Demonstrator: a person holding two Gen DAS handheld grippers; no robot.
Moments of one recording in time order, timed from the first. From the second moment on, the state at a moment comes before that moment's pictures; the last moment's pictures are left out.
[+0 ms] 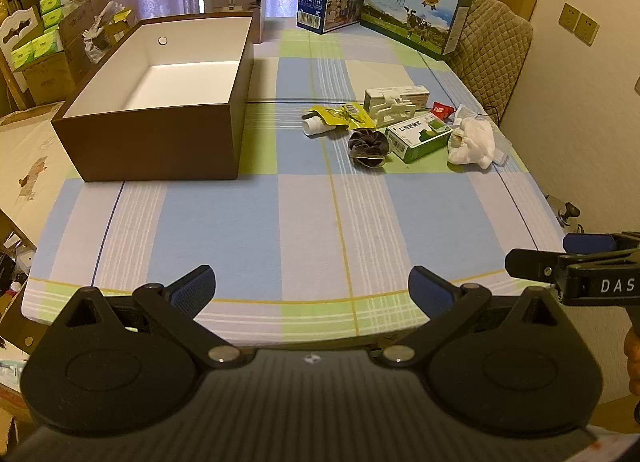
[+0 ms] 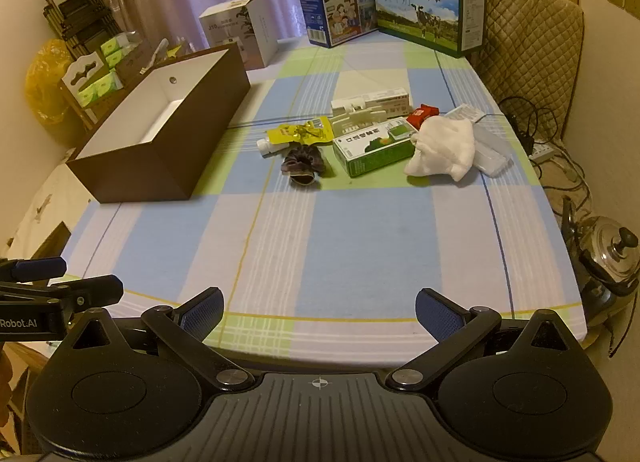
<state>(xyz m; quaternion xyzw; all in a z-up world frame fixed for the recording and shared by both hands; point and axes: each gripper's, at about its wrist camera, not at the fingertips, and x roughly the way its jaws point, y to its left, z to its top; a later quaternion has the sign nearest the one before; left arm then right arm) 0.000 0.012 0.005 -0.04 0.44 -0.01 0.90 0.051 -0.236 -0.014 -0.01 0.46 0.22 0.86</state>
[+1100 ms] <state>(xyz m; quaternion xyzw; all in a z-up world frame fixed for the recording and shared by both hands) 0.010 0.001 0.006 -0.04 0.46 0.00 0.89 0.058 -0.247 -0.017 -0.01 0.46 0.23 0.86</state>
